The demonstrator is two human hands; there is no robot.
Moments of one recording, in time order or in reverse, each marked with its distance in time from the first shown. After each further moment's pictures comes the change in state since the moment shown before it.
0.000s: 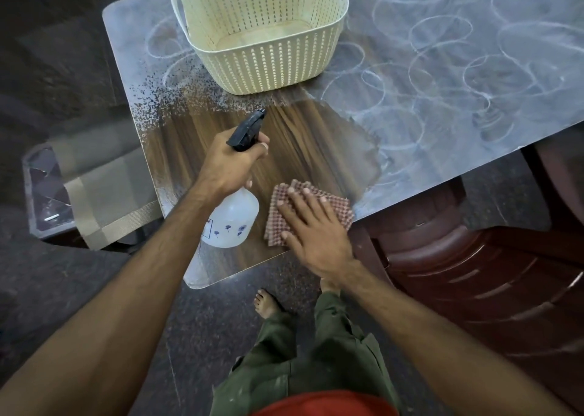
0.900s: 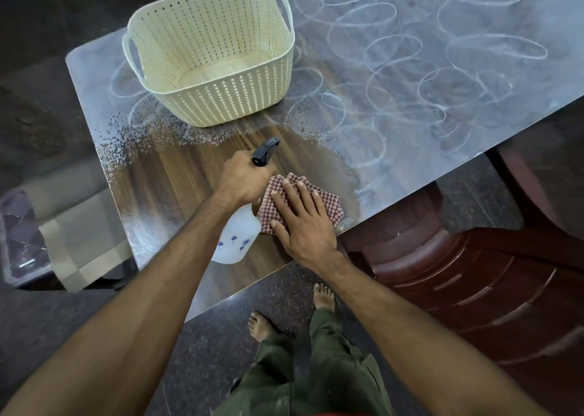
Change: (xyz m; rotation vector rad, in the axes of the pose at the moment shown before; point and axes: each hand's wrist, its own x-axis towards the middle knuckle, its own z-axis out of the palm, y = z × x) left_hand 0.036 0.030 0.071 0.333 -0.099 -0.057; right_hand 0.032 0.044 -0.017 0.053 0.168 0.164
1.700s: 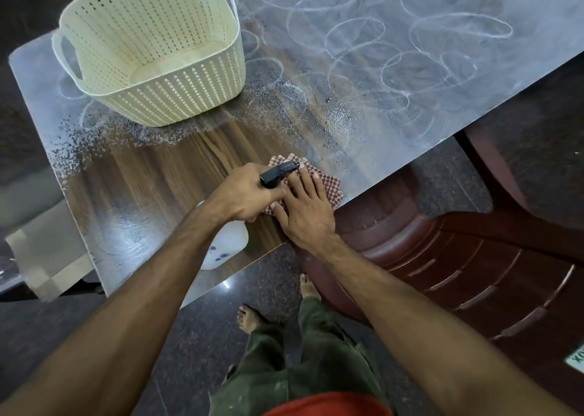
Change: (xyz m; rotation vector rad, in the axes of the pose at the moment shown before) left_hand -0.014 0.033 0.054 0.167 -0.307 0.203; right_hand -0.005 0.063 -0.017 0.005 0.066 0.099
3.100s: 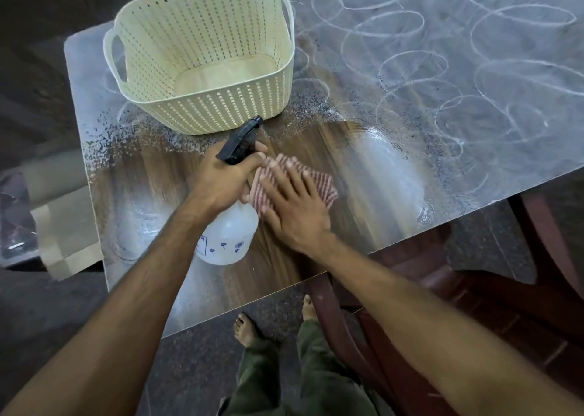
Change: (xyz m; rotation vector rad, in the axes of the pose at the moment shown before) left_hand 0.018 -0.019 -0.061 -0.522 0.482 -0.064; right_hand 0.084 -0.021 -0.001 -0.076 -0.178 -0.303
